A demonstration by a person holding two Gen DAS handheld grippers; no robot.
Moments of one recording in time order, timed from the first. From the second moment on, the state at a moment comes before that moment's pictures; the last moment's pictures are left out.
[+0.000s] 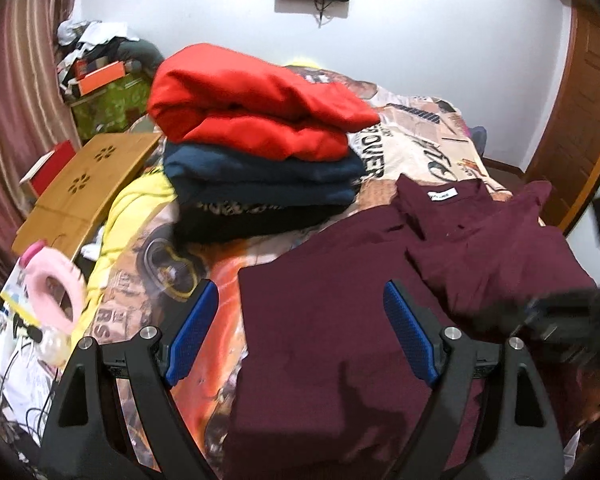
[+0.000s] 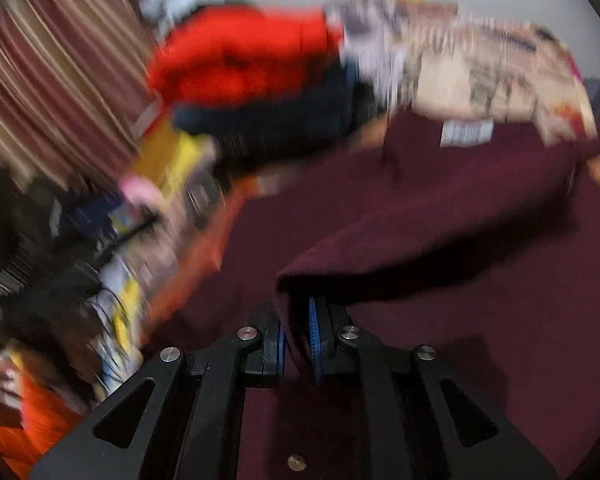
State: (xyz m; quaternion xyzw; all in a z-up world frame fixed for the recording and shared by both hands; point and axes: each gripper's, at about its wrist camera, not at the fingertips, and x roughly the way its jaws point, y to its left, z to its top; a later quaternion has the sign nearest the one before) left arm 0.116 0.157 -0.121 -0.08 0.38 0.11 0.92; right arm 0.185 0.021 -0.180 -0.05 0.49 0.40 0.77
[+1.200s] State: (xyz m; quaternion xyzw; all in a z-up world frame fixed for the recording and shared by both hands) left arm 0.263 -0.064 -0.157 0.08 0.46 -0.11 0.88; right arm 0.194 -0.250 -0.126 0.14 0.38 0.12 0.91
